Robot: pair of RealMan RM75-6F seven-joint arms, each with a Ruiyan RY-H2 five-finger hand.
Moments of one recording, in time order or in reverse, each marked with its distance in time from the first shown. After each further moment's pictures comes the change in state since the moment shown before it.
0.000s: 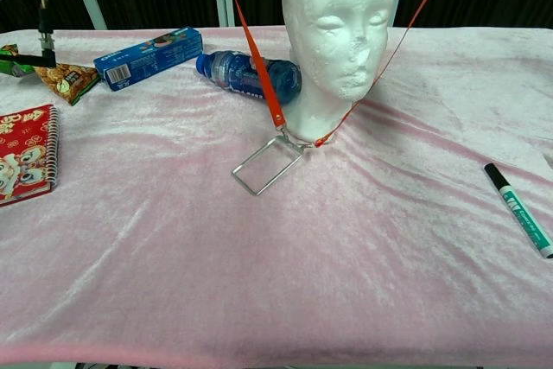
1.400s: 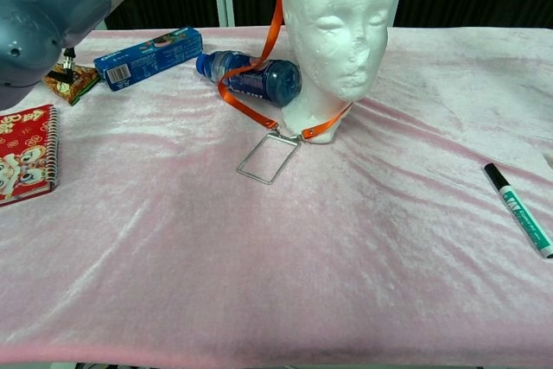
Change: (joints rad) left arm -0.159 -0.264 -0.043 0.677 -0.021 -0.113 -0.256; right arm 0.329 -0.267 -0.059 0.498 0.170 -0.184 -0.045
